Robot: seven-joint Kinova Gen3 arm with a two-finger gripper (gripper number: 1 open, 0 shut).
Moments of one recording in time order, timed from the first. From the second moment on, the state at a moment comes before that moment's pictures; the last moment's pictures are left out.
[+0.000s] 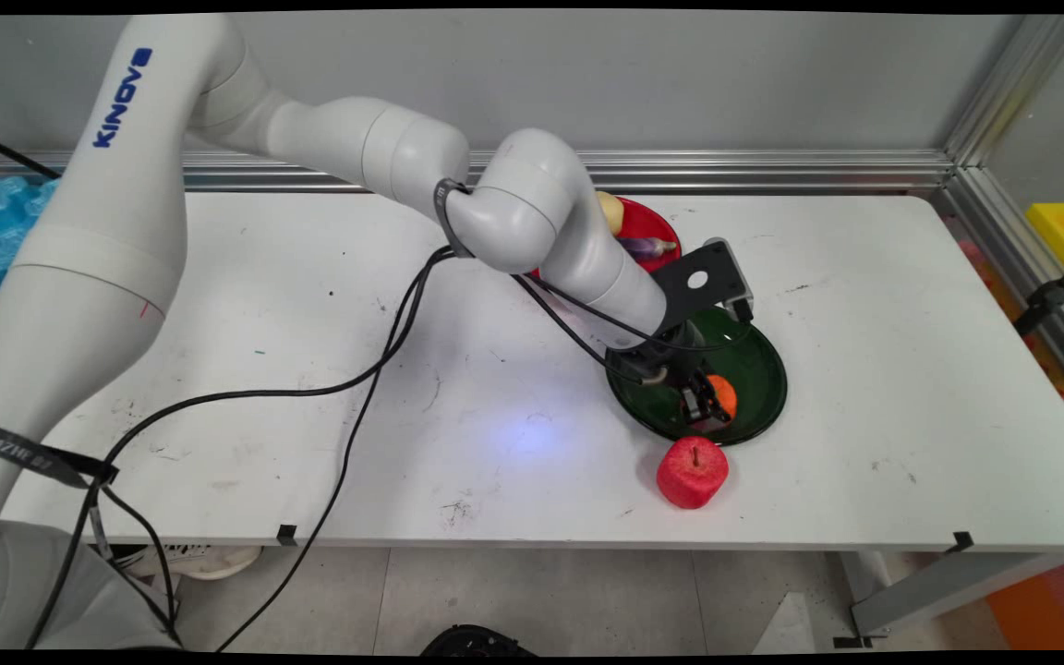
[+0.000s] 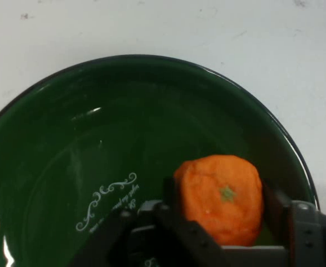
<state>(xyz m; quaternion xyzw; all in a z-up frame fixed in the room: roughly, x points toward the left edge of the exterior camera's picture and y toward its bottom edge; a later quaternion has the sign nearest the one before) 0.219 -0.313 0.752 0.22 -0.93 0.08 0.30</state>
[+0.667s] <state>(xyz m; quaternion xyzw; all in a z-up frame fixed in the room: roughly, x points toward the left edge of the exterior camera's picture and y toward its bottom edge) 0.232 -0.318 0.764 0.22 -0.92 0.08 0.31</state>
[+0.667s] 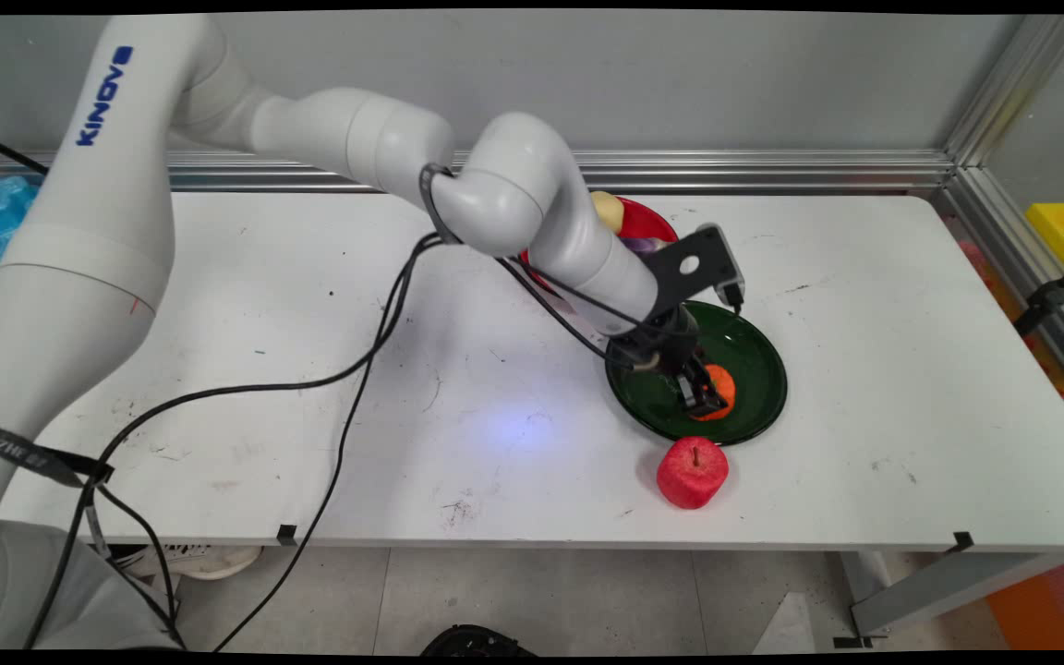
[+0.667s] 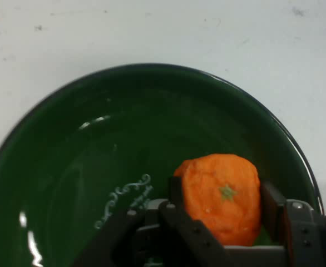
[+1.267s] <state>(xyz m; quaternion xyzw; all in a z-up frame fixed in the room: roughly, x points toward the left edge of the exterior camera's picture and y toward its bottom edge) 0.286 -0.355 0.815 0.20 -0.92 0.10 0.31</state>
